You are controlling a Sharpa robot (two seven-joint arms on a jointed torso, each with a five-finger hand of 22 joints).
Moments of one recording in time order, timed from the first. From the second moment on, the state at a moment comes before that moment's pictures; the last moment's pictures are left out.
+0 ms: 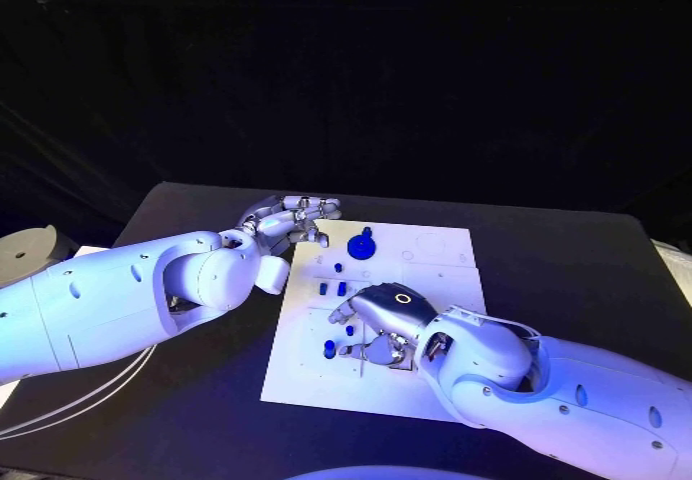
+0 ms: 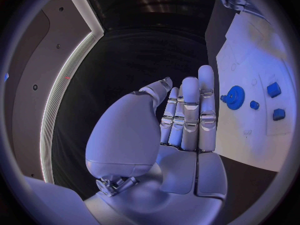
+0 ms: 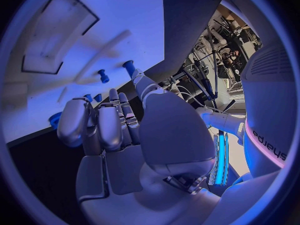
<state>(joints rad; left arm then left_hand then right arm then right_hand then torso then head) 1.19 -0.88 -0.03 1.58 0.09 -0.27 0.27 1.40 -0.14 0.41 0.06 0.13 1.02 0.19 0.14 0.07 1.08 0.11 0.24 0.08 1.21 0.02 1.00 0.48 0.17 1.23 0.12 0.51 0.84 0.95 -0.70 0.03 1.81 -1.78 -0.28 -0.26 1.39 -0.14 0.22 0.08 0.05 0.96 0.19 0.06 0.07 0.98 0.13 0.09 0.07 1.47 0.03 1.29 1.12 0.09 1.39 0.13 1.27 1.08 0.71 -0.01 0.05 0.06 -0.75</state>
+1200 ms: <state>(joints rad) 1.18 -0.91 -0.03 1.61 0.09 -0.26 0.27 1.40 -0.14 0.41 0.06 0.13 1.01 0.18 0.14 0.07 1.08 0.11 0.24 0.08 1.21 0.02 1.01 0.48 0.17 1.23 0.12 0.51 0.84 0.94 -1.13 0.03 2.00 -1.52 -0.32 -0.56 1.21 -0.08 -0.11 0.29 0.29 1.08 0.09 0.20 0.16 1.38 0.01 1.07 1.09 1.46 -0.07 1.43 1.31 0.08 1.46 0.04 1.40 1.29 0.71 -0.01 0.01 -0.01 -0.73</state>
